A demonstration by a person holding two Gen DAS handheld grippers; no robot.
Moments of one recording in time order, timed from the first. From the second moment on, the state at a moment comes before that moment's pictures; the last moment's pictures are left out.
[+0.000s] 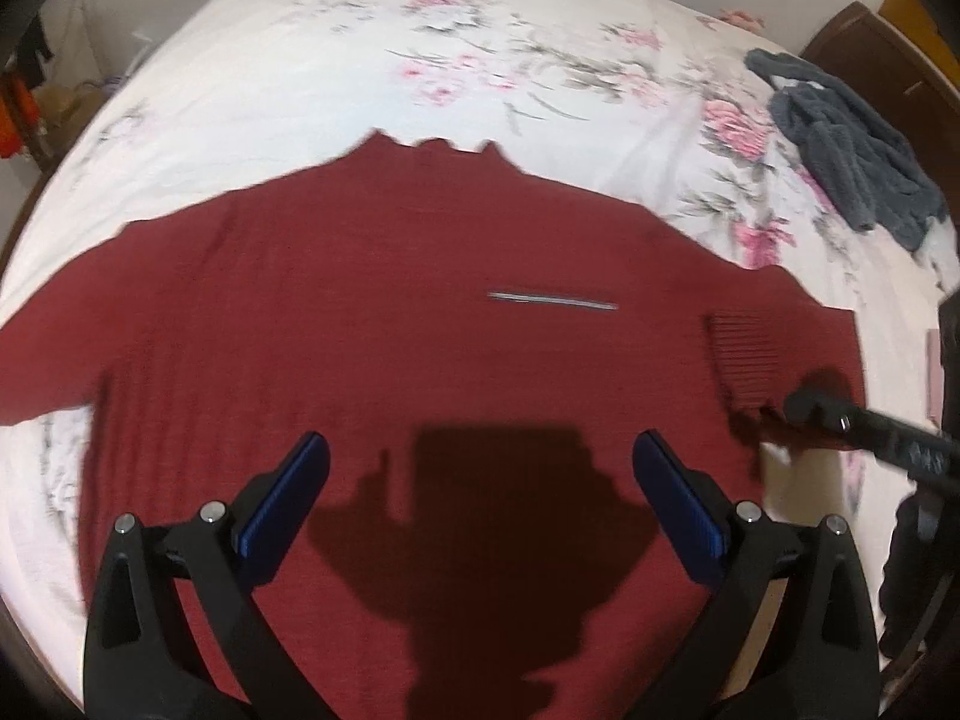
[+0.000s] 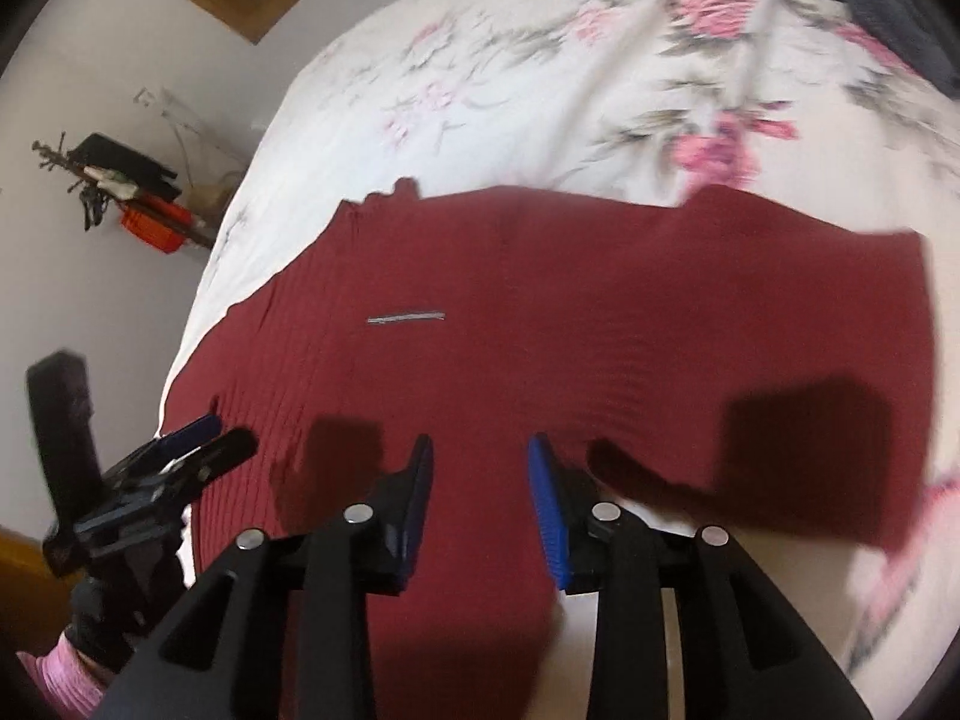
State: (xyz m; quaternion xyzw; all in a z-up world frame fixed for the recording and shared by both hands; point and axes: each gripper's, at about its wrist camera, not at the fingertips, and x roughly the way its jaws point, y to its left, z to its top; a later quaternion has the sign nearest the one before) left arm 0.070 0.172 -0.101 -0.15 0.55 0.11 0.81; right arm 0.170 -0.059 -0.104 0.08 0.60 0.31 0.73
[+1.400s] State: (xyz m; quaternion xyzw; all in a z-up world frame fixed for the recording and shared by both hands) left arm 0.150 0.115 -0.135 -0.34 0.50 -0.01 0.79; right arm 0.139 -0.166 -0.123 0.09 0.60 0.21 0.77
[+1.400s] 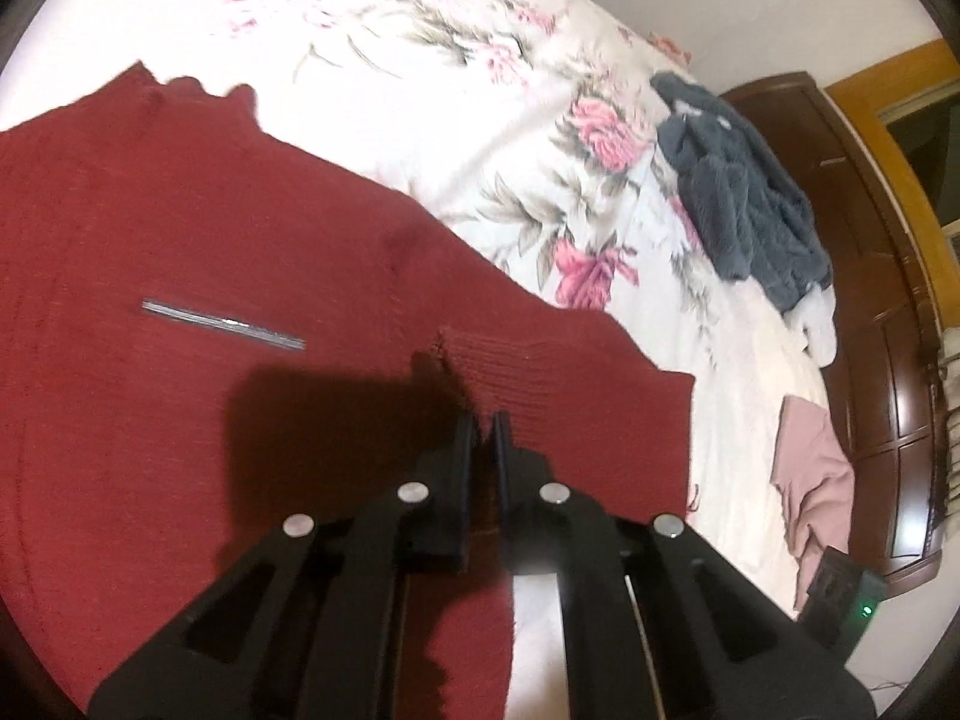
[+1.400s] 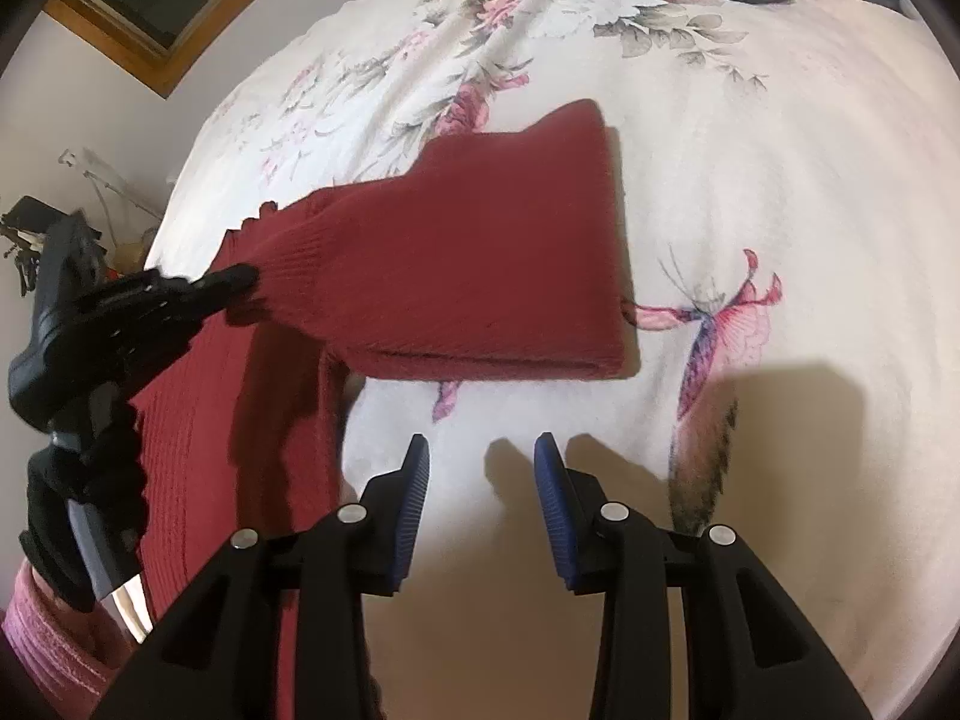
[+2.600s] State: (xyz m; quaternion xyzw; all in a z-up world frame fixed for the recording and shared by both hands) left arm 0.051 0.365 -0.165 -0.30 0.52 0.21 0.77; right arm 0.197 -0.024 -0.169 0.06 0.65 0.24 0.72
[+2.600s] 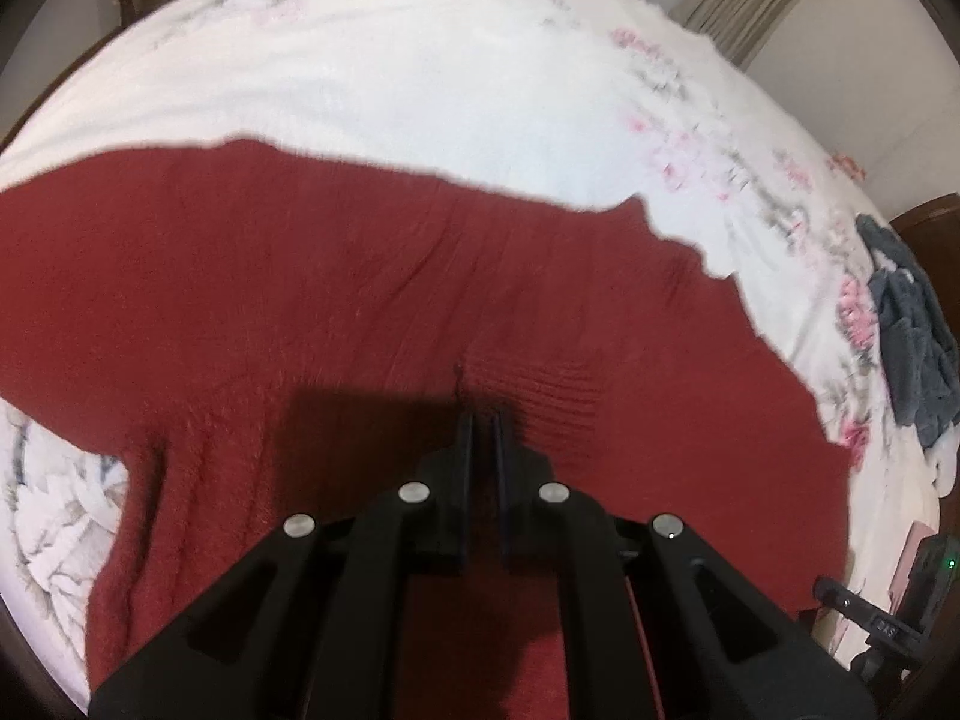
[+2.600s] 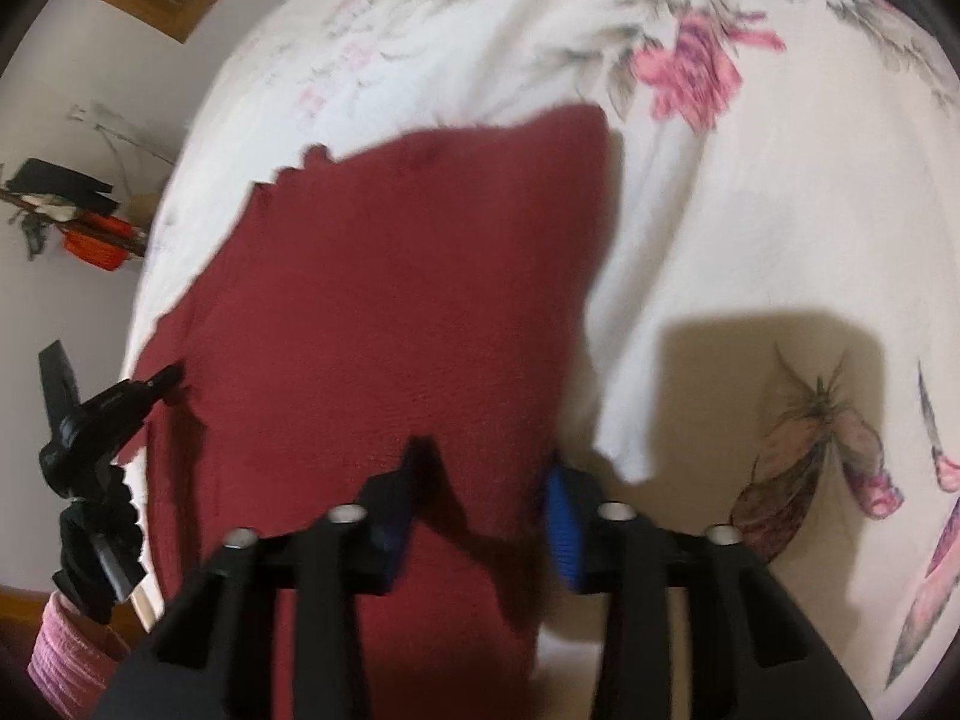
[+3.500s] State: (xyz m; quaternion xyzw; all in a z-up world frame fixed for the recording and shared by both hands) left arm 0.065 0.324 -0.179 -0.21 0.56 0.14 0.79; right arm 0.176 0.063 -0.168 -0.02 0.64 0.24 0.73
